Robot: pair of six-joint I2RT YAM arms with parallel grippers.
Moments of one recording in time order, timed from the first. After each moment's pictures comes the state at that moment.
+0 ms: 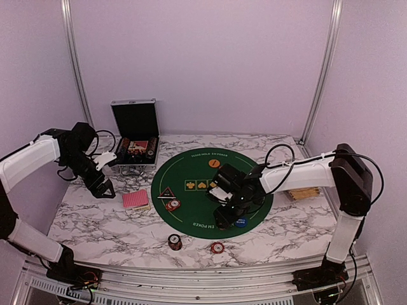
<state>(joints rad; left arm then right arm) -0.20 1.36 1.12 -1.04 0.24 0.60 0.91 1.85 1.18 -0.59 -0.04 0.20</state>
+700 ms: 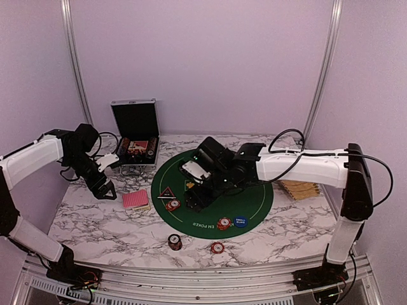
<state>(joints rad) -0.22 1.40 1.11 -1.02 0.23 0.62 1.03 1.83 1.51 -0.68 -0.01 0.19</state>
